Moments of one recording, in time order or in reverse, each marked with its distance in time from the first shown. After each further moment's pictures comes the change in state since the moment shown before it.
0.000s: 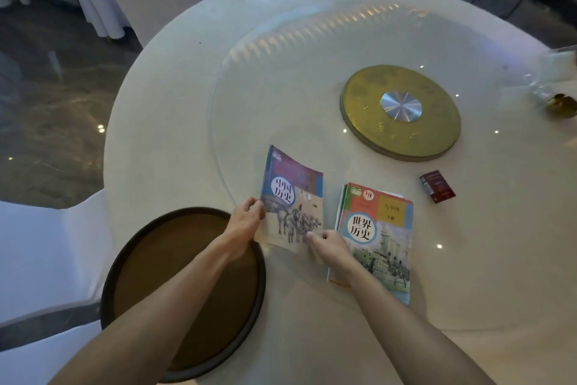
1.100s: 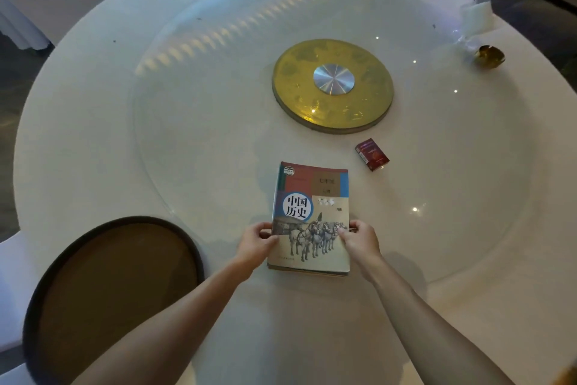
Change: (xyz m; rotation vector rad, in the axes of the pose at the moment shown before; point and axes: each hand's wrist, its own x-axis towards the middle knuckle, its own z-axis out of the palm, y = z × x) left_hand -0.011 -0.065 0.165 0.254 -0.161 -0.065; right_hand -0.010 0.119 -0.155 0.248 0.323 0.061
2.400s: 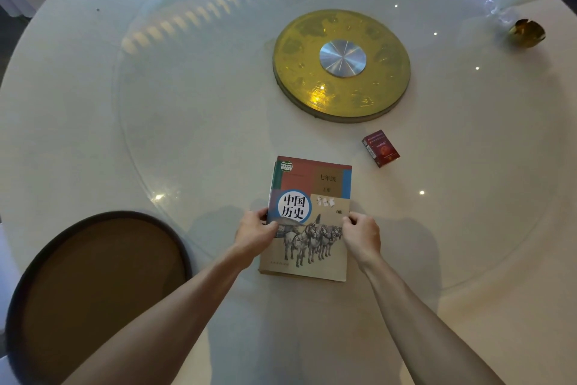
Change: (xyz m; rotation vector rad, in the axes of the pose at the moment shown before) left_hand 0.026 0.032 0.016 0.184 0.056 0.002; right_hand 0.041 -0.009 0.005 -0.278 0.065 -0.032
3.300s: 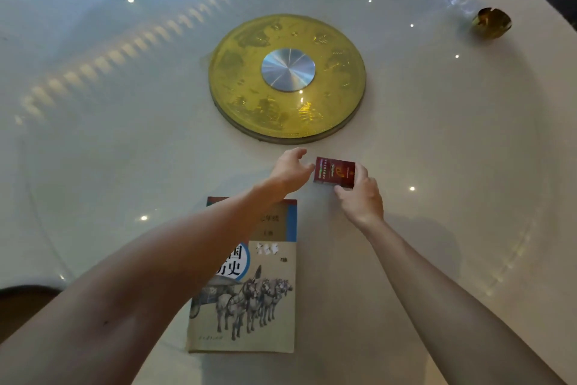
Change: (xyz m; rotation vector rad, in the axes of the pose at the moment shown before) left_hand 0.145 0.207 0.136 0.252 -0.078 0.298; right_hand 0.167 -0.022 -0.094 -0.013 0.093 -0.117
